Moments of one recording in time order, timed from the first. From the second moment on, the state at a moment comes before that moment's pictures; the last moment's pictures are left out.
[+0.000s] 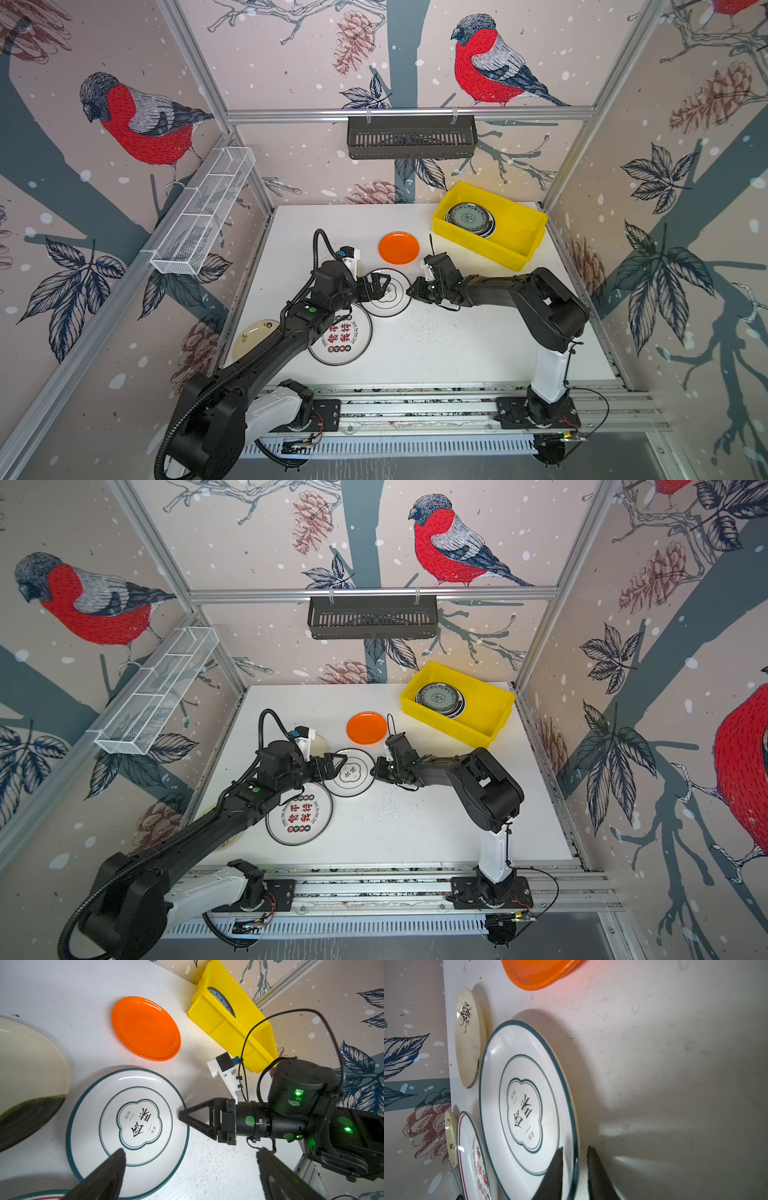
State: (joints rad) left arm -0.44 1.12 0.63 0.00 0.31 -0.58; right arm 0.66 1.92 0.99 0.11 -0.36 0.78
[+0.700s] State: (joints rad) left arm -0.44 1.11 0.62 0.00 0.33 -0.59; right arm 0.64 1.93 1.03 0.11 -0.39 0.79
